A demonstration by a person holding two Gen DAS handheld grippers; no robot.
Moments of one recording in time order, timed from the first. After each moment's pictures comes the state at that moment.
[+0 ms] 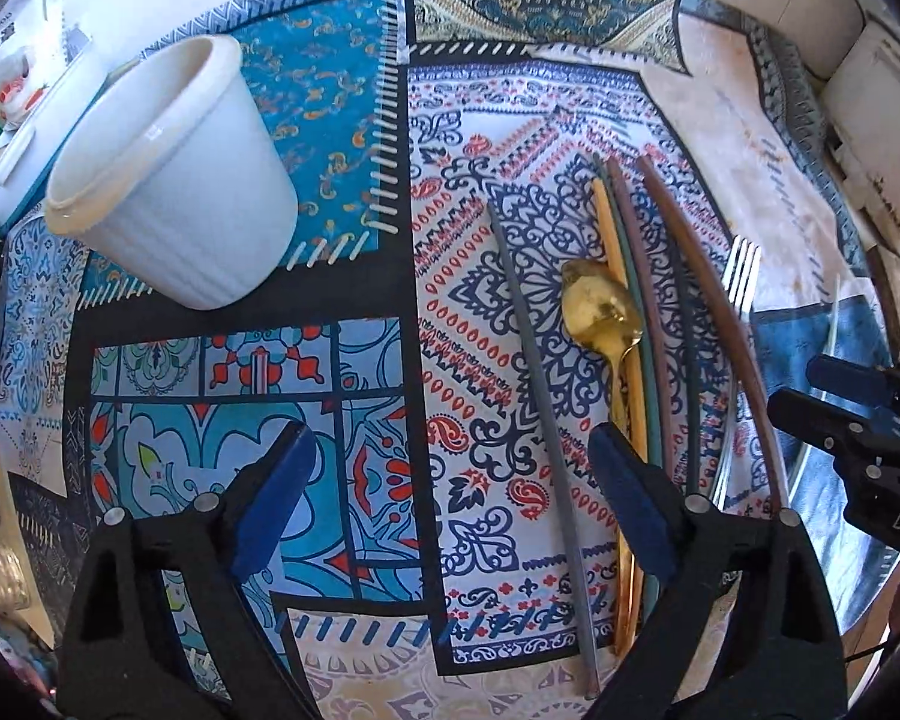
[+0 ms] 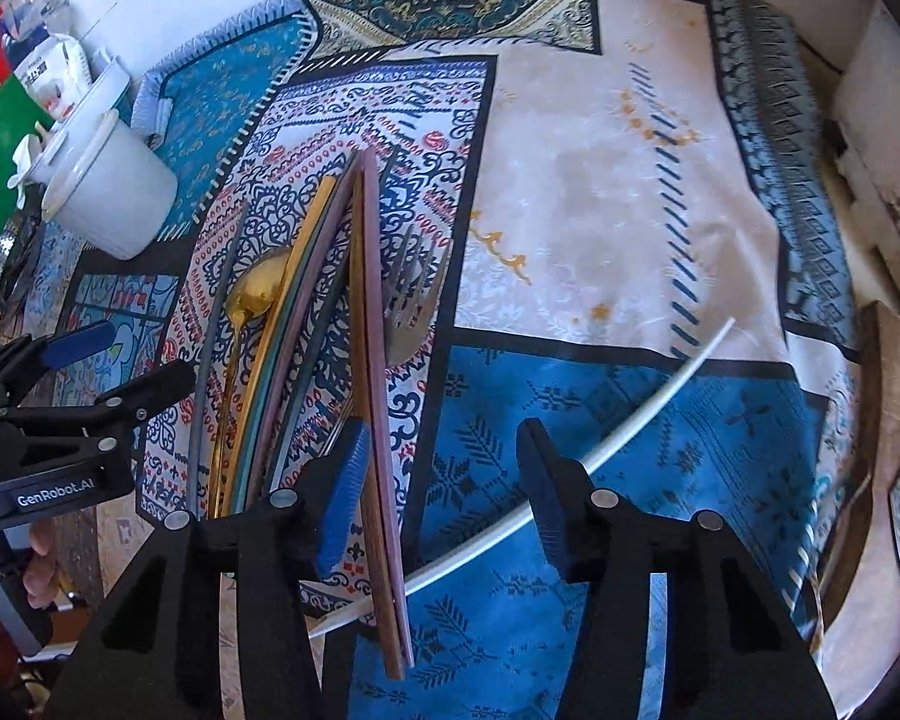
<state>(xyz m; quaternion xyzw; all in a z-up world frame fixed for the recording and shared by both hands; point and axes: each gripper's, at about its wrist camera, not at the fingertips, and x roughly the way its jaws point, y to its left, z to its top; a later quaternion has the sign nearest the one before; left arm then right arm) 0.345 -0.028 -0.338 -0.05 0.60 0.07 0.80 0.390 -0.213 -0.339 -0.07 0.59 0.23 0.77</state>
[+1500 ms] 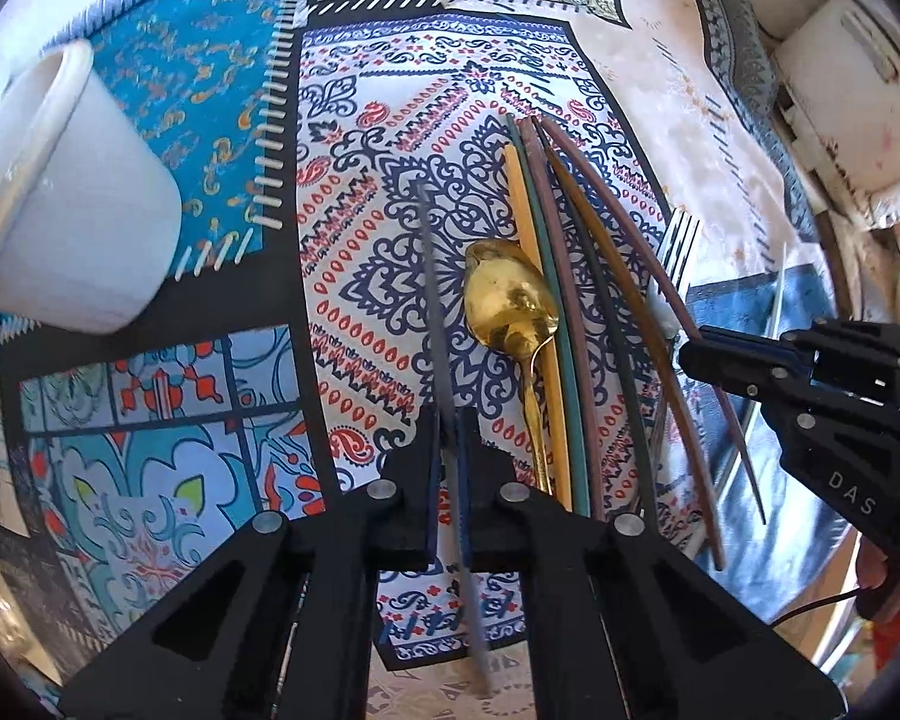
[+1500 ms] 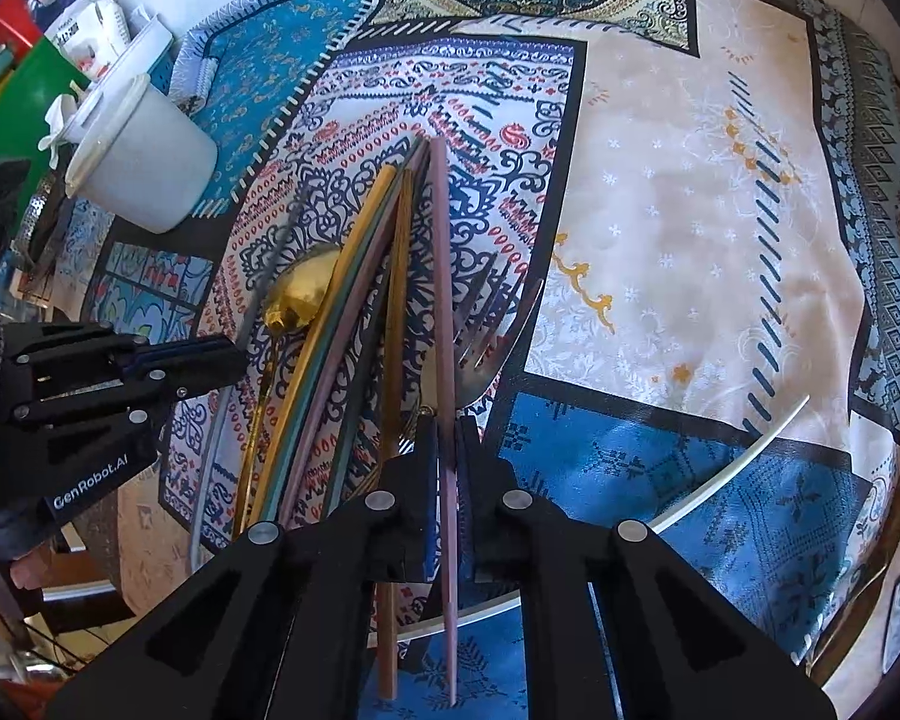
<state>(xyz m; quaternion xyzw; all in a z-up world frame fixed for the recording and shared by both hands) 0.395 -0.070 -0.333 -0.09 0.65 -0.03 0.76 0.409 -0.191 -0.344 -0.08 0.61 0.28 0.73</state>
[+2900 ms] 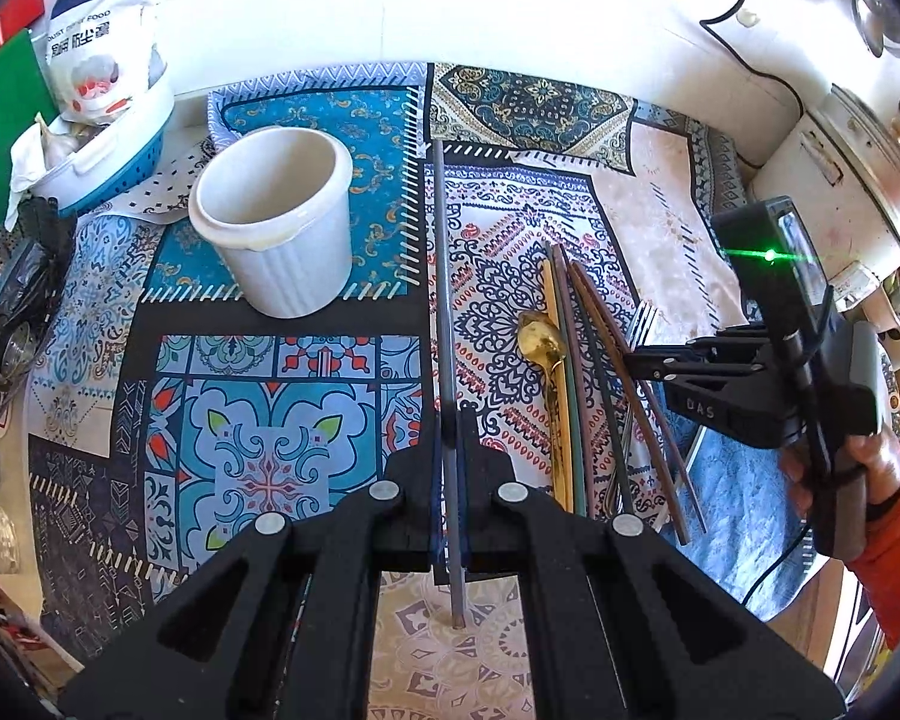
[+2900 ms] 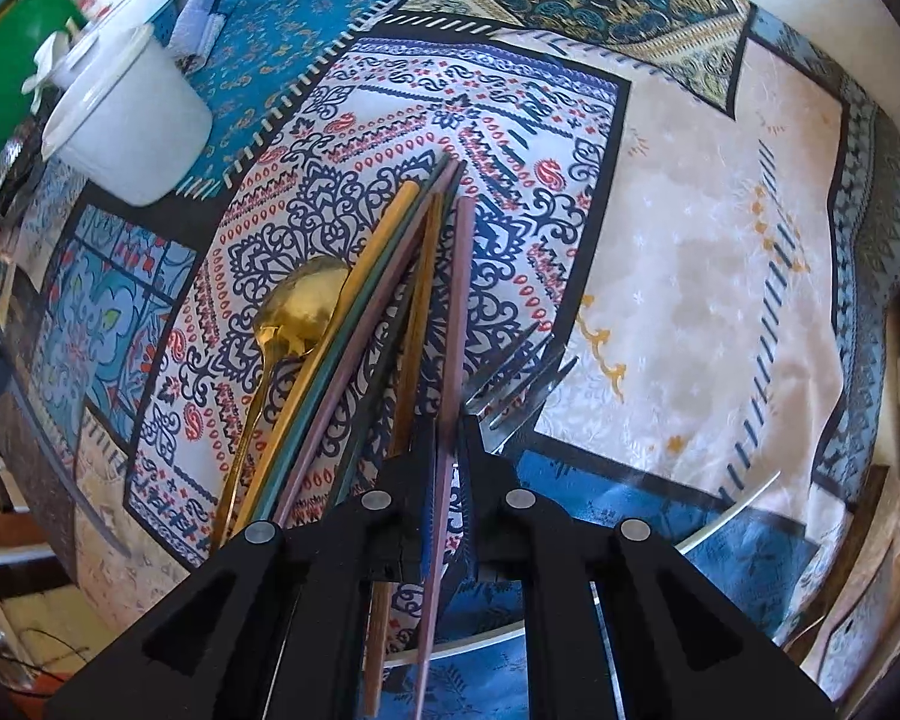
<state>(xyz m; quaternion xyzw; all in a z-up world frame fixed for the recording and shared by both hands) 0.292 -0.006 -0.262 -0.12 0.52 0.04 0.85 0.431 -0.145 -0.347 -0.19 0.60 0.28 0.73</state>
